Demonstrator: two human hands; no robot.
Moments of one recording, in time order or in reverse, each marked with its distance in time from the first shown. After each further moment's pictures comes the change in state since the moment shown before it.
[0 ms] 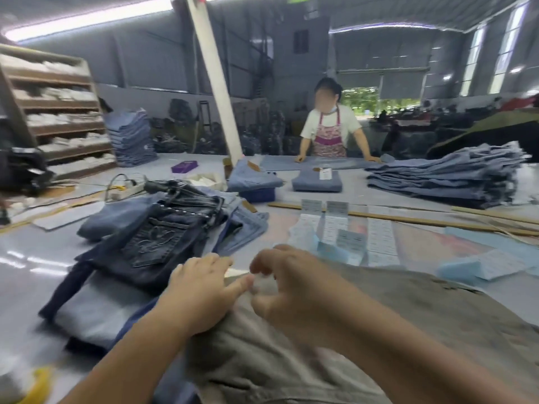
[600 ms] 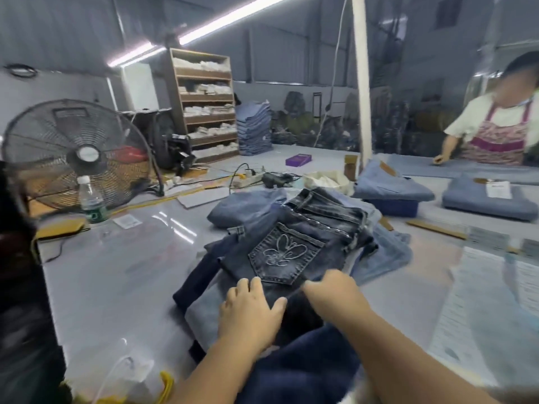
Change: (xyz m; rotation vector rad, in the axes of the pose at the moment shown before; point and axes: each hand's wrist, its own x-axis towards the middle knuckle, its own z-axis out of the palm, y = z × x) left_hand 0.067 -0.180 0.060 -0.066 0.170 -0.597; right_hand 0.228 0.006 0.204 0.184 -0.266 0.425
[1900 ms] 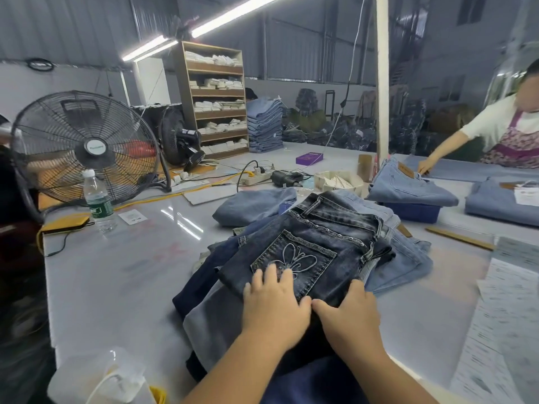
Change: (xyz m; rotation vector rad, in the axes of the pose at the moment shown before) left_hand 0.022 0.030 -0.002 0.058 0.029 0.155; right_hand 0.013 0.018 0.030 0.265 0.253 0.014
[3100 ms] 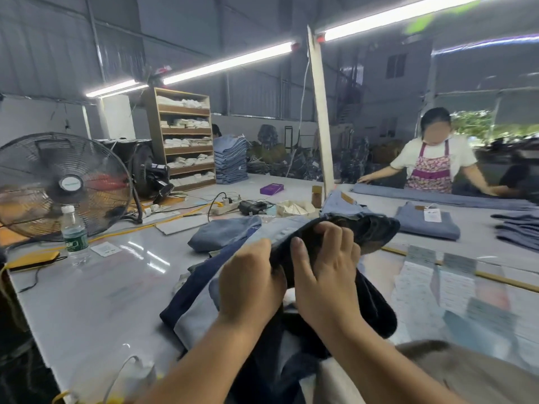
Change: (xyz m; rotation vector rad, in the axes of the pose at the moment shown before) left_hand -0.106 0.044 -0.145 -0.418 0.566 0.278; right_hand -0.117 -0.085 -0.110 0.055 0.454 -0.638
